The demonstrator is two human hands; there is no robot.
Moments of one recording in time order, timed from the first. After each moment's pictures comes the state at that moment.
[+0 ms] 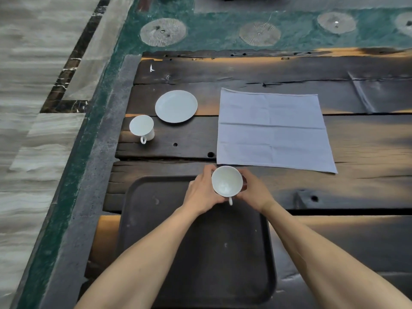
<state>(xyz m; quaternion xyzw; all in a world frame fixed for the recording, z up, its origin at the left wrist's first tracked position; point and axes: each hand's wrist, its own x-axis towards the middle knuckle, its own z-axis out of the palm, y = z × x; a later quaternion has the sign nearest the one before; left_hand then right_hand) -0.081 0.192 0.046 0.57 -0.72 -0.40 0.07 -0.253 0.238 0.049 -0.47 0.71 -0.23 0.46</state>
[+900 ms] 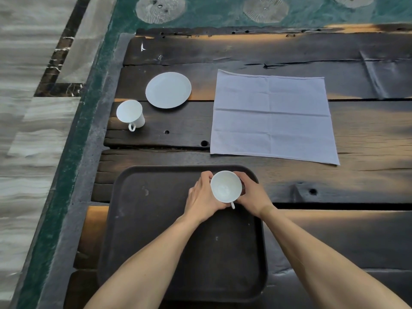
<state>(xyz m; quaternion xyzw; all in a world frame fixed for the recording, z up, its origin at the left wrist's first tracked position) -0.103 0.228 -0.005 0.61 -0.68 -0.41 0.06 -0.275 0.261 0.003 -0.48 0.71 -0.19 0.48</state>
